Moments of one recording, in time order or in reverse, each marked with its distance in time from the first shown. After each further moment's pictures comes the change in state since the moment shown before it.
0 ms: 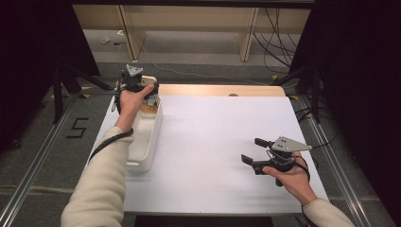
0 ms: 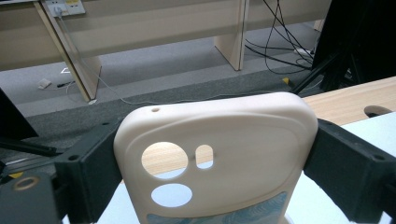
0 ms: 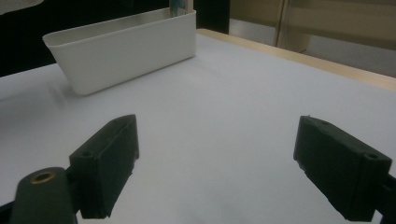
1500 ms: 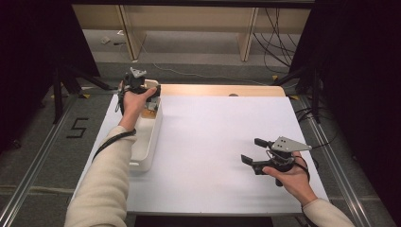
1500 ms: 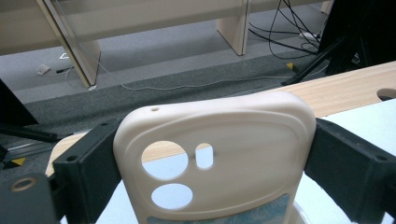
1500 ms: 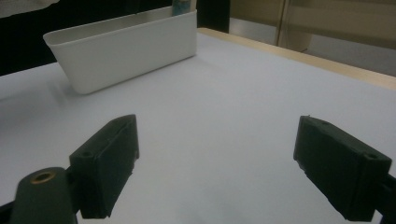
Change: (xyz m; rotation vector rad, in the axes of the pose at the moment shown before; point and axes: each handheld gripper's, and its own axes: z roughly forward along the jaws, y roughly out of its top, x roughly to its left) left arm -0.002 -0.010 0.015 0.062 0.008 -0.002; right arm 0.000 0.000 0.001 0.003 0.003 -0.001
